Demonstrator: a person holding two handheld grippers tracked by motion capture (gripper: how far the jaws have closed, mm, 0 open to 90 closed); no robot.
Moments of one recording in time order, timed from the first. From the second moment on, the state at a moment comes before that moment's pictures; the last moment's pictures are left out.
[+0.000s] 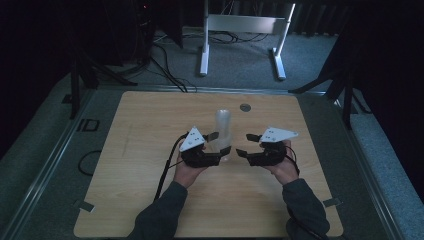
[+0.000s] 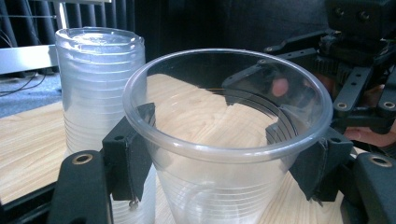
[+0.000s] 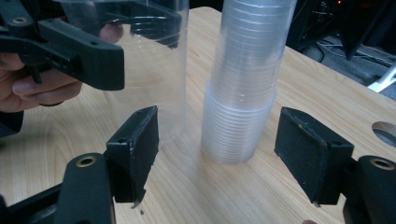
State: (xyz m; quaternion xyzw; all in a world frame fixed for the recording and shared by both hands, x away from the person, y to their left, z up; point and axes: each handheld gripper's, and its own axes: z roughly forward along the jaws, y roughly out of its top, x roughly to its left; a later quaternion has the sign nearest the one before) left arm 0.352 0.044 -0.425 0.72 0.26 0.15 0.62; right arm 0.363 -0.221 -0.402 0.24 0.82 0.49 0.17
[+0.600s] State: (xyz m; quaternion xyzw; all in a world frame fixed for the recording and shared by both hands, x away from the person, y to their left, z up) left arm 0.352 0.039 -0.435 0.72 0.26 0.16 0.62; right arm 0.364 -0.226 -0.400 0.26 0.81 0.49 0.19
